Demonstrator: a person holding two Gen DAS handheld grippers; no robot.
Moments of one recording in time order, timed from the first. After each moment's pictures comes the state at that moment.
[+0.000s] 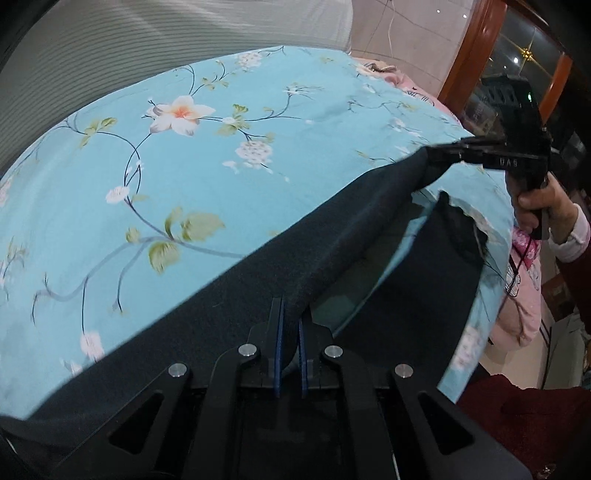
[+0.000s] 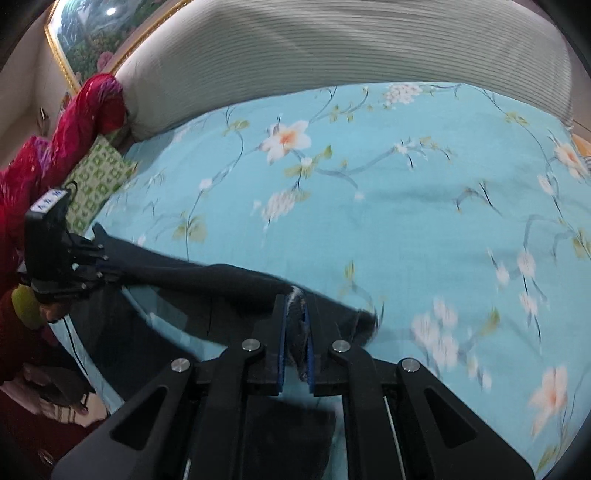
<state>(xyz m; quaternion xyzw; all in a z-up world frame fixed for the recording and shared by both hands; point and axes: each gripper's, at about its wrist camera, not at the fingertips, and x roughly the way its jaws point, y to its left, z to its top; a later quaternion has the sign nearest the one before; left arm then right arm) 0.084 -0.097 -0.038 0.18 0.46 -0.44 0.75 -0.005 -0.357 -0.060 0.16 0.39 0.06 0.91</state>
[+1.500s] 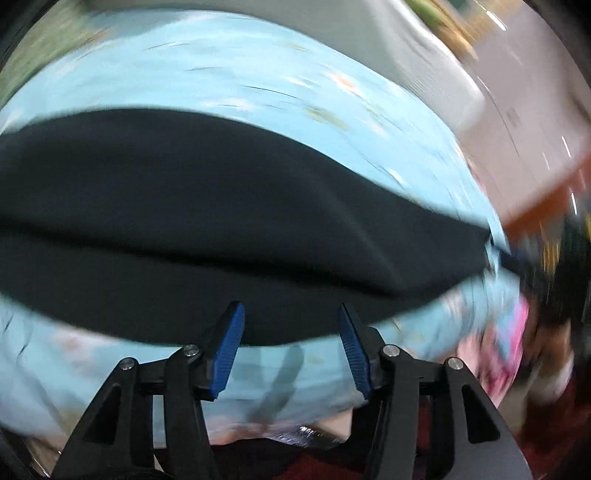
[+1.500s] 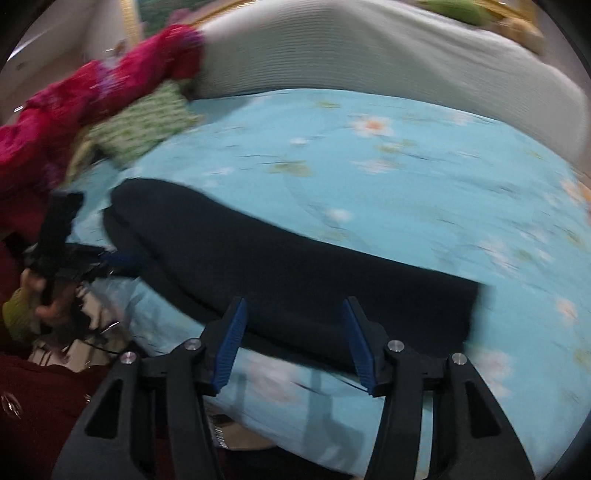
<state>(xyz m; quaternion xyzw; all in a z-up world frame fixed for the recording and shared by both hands) -0.020 0.115 -0.080 -0.12 0.53 -0.24 0.80 -0.101 -0.200 -0.047 0.07 0.36 0.11 0.92</state>
